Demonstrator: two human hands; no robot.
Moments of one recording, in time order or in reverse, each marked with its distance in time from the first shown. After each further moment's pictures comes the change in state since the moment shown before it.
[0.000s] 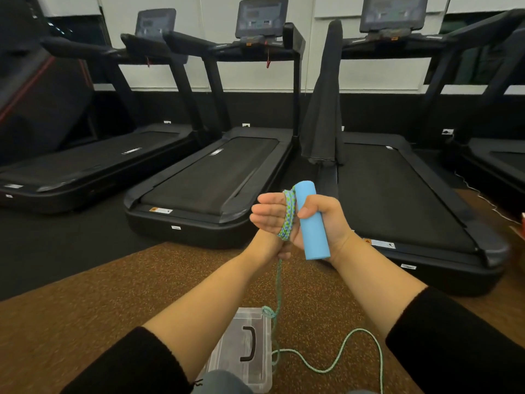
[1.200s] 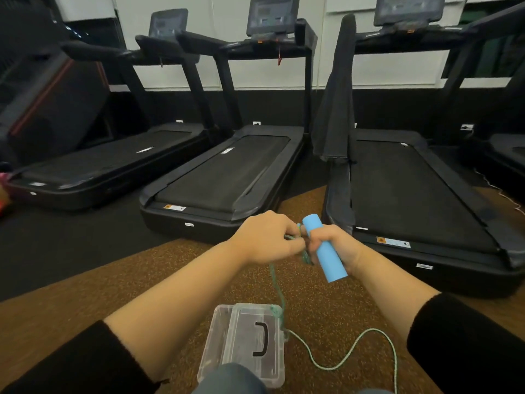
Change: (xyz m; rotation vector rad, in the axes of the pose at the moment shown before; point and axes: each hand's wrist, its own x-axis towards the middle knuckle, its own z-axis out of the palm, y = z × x) left_hand -0.057 0.068 -0.023 1.196 -0.056 0.292; right_hand -0.026 0.025 -0.032 -0.441 0.457 0.345
